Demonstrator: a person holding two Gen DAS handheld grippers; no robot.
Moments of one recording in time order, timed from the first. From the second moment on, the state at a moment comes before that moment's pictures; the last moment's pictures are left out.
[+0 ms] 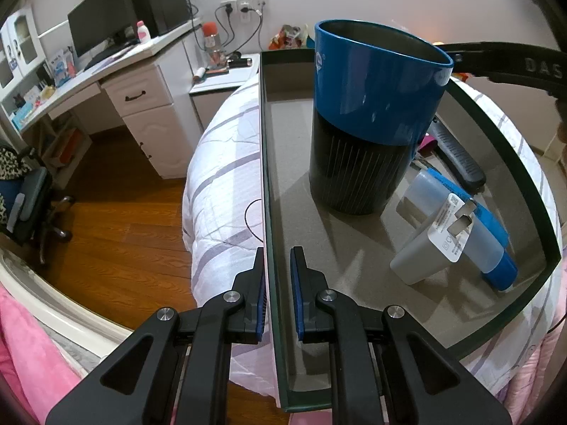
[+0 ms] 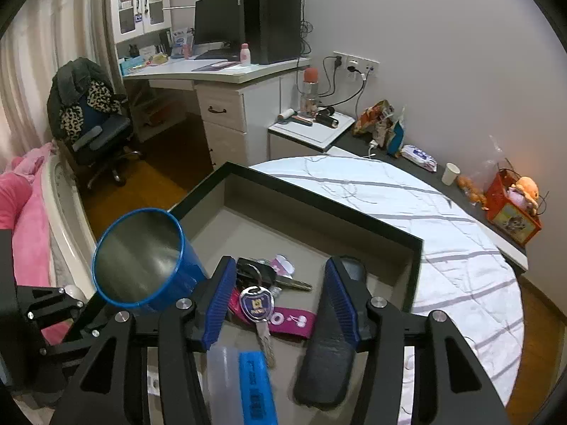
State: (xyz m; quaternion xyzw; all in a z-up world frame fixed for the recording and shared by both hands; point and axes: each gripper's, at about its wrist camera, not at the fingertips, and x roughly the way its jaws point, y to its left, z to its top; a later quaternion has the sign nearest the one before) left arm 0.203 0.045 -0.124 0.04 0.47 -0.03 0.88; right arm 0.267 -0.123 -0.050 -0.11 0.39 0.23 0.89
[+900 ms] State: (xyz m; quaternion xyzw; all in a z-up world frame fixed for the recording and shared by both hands) left arm 0.200 0.040 -0.122 0.05 0.47 -0.02 0.88; right arm 0.183 -0.252 -0.107 -0.18 0.46 0.16 0.86
